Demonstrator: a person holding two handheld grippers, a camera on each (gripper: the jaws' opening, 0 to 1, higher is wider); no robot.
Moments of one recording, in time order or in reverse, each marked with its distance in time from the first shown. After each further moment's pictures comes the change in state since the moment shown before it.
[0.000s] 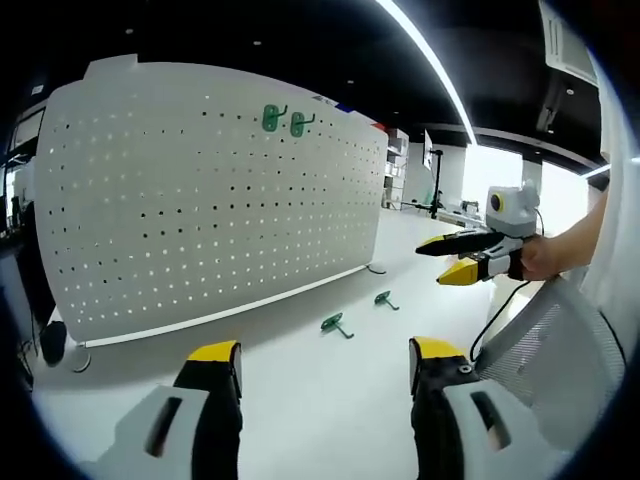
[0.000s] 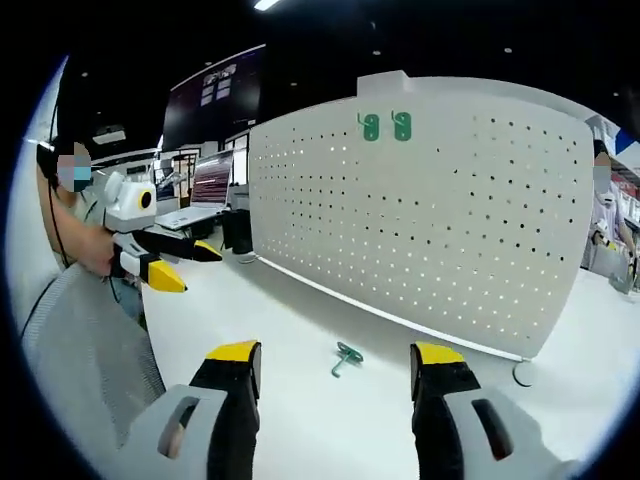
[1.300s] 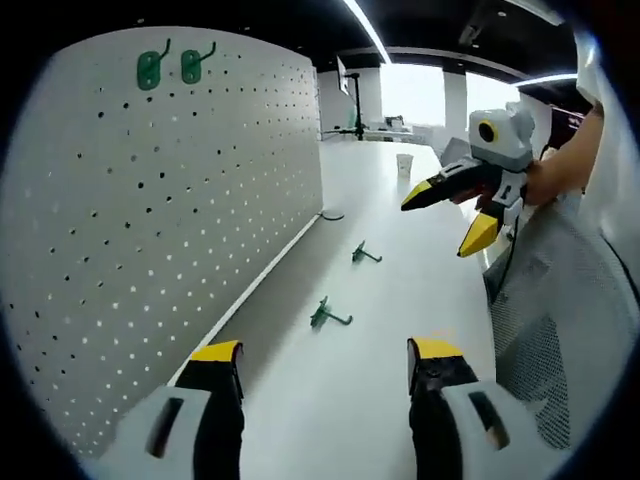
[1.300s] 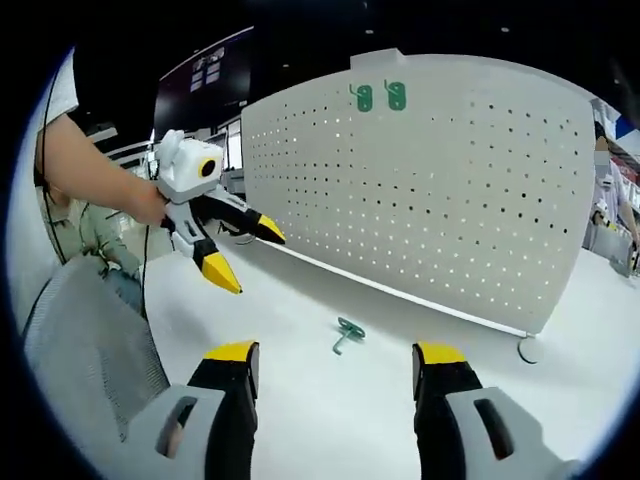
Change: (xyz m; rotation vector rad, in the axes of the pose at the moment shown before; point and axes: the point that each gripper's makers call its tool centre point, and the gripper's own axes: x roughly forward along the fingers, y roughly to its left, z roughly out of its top) left arm 0.093 -0.001 -0.003 0.359 0.318 -0.305; right arm 0.004 0.000 -0.023 0.045 0.096 0.005
